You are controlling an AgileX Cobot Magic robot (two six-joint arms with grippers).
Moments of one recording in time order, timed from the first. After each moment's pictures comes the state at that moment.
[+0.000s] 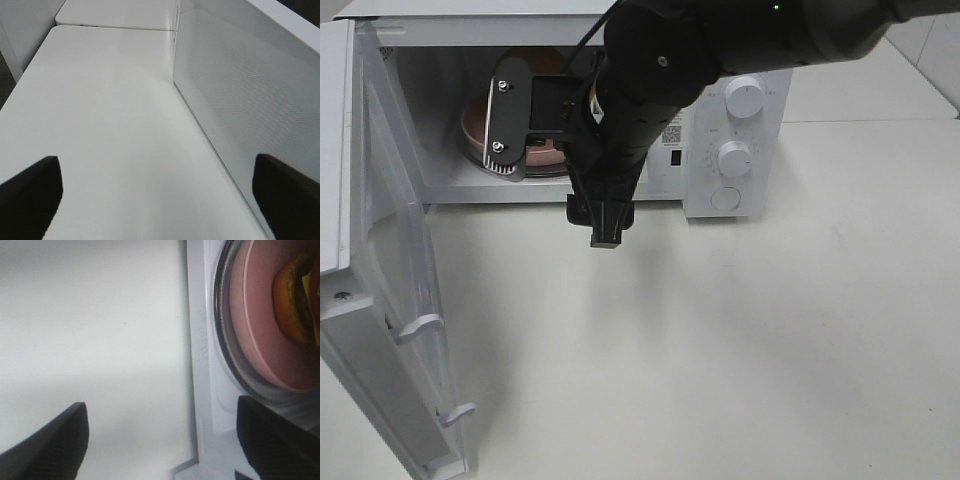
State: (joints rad) left arm 0.05 0.00 -0.50 -0.06 1.04 0.02; right arm 0.80 1.92 -1.40 -0.36 0.48 -0.60
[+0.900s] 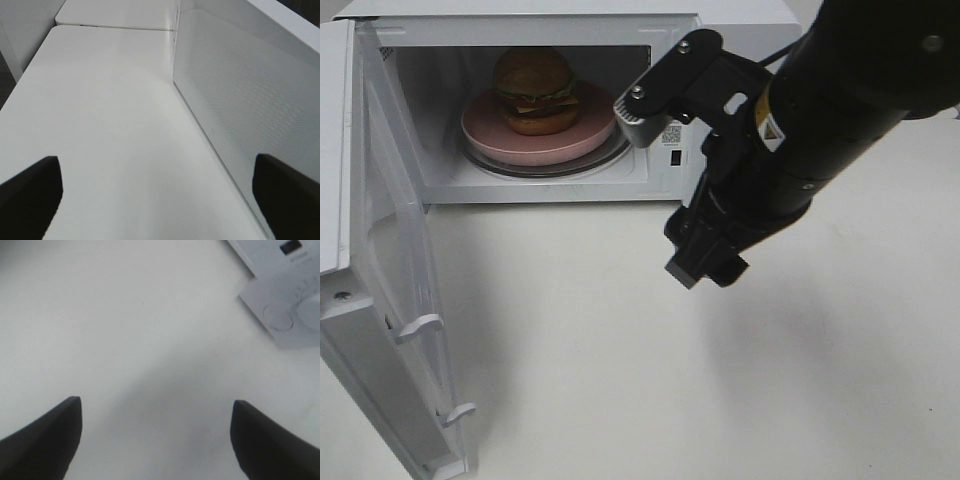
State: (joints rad) left arm 0.05 0.00 -0.50 -0.06 1.04 0.02; right arm 0.80 1.50 -1.02 -0.35 0.72 0.13
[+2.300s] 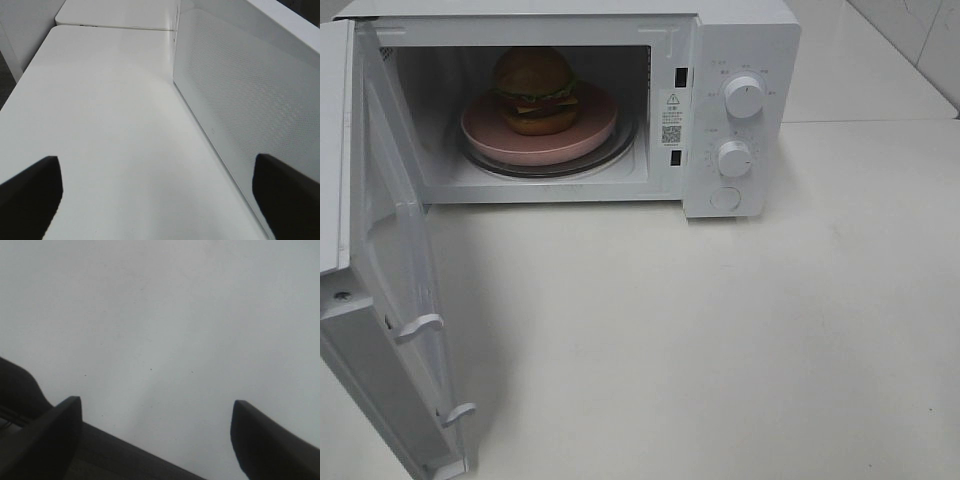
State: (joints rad) left arm 0.05 0.00 -0.50 -0.06 1.04 0.02; right arm 0.57 0.69 -0.68 -0.33 1.10 0.16
